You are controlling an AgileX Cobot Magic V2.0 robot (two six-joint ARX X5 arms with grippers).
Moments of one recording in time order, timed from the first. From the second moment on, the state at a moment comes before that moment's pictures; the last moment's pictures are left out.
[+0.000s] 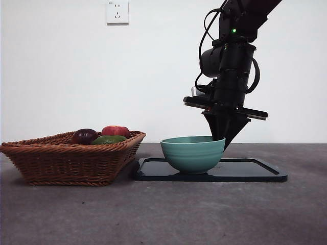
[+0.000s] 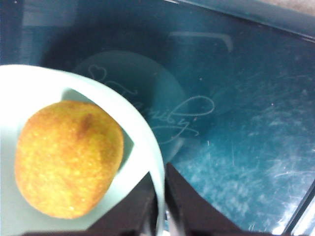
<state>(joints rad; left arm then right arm) -1.05 0.41 1.23 -1.30 -0.09 -0.23 0.37 2.18 1.87 -1.11 -0.18 0.18</state>
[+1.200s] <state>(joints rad) -1.05 0.41 1.23 -1.20 -0.09 -0.23 0.70 1.12 1.47 -1.31 0.11 0.18</state>
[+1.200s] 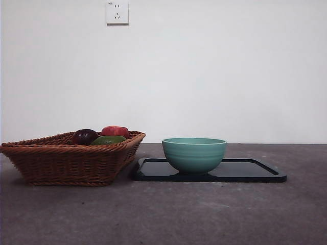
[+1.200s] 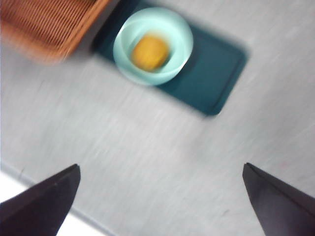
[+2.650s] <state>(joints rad) -0.97 1.18 1.33 -0.88 -0.10 -0.49 0.87 0.37 0.99 -1.20 0.21 0.42</state>
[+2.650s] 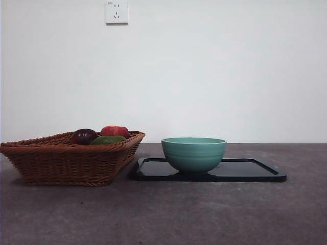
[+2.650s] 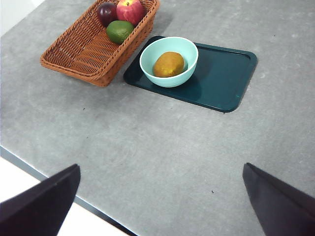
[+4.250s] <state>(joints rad) -0.72 2.35 2.23 -1.11 -0.02 -0.26 0.87 0.37 0.99 -1.20 0.21 0.42</state>
